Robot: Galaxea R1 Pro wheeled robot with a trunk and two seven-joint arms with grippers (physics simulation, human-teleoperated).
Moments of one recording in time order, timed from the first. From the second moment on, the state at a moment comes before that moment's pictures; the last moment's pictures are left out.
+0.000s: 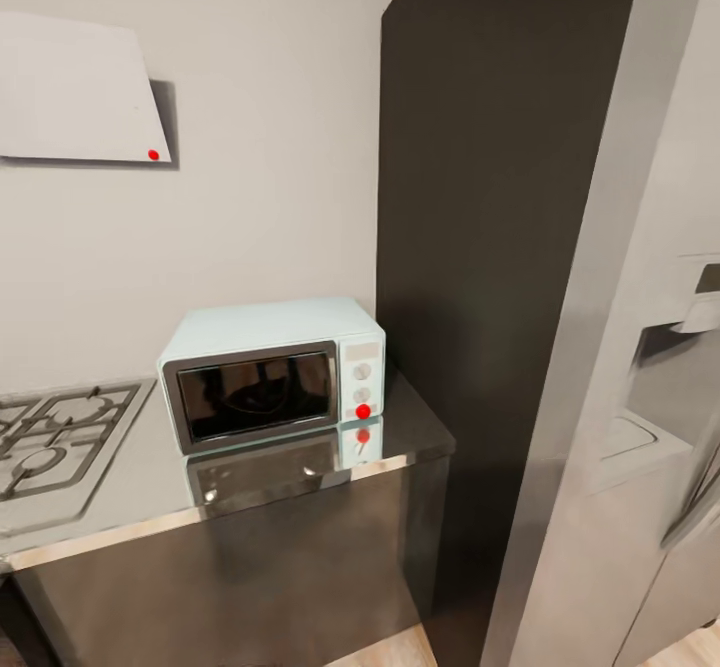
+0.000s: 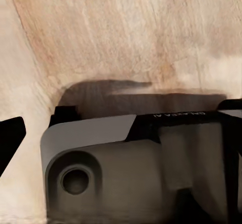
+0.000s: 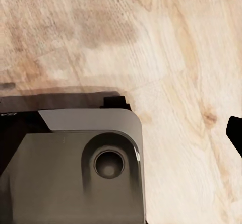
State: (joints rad) left arm -0.25 0.07 -0.40 -0.01 0.46 0.07 -0.29; right arm -0.15 -0.02 -0.04 0.03 -0.01 -0.13 -0.04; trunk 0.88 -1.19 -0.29
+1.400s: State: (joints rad) left arm -0.23 0.01 -0.37 0.00 0.62 -0.04 -0.14; right arm -0.15 -0.03 -0.03 0.02 0.09 -0.13 -0.05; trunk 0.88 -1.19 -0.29
